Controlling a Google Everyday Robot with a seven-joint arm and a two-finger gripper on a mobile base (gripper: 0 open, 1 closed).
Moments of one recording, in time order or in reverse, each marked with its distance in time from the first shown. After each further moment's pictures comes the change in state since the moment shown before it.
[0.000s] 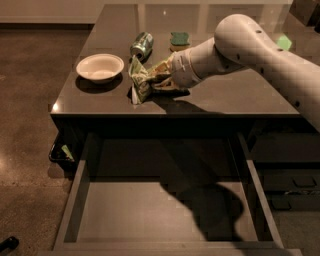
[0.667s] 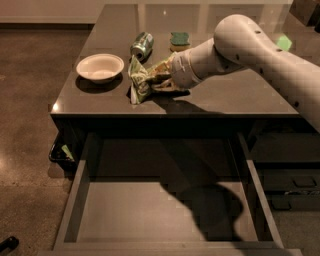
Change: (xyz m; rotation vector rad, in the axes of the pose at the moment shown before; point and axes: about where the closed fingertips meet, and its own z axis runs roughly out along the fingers) arm 0.000 0.000 0.000 0.000 0.000 0.000
